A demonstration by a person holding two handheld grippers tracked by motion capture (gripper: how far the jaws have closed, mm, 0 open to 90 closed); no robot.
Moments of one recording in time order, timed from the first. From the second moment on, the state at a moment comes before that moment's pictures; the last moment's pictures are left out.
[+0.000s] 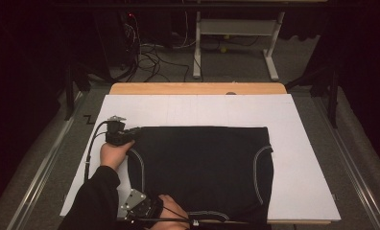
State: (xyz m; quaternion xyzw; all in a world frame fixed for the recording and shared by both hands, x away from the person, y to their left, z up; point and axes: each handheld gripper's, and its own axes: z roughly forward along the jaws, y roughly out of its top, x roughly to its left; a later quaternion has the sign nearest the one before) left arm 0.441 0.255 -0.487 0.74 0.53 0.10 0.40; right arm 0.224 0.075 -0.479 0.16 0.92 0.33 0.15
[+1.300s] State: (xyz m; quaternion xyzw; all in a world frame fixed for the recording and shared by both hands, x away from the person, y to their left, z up) left arm 0.444 0.257 -0.485 0.74 0.53 0.09 0.40; right arm 0.230 0.049 -0.450 0.17 0.89 0.40 0.17
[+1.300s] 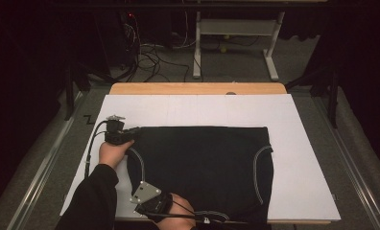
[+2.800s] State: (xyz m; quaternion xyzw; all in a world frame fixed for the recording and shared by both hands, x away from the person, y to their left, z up) left arm 0.435 0.245 -0.407 0.70 0.55 0.14 0.44; right arm 0.224 0.015 -0.390 0.16 0.84 0.48 0.20
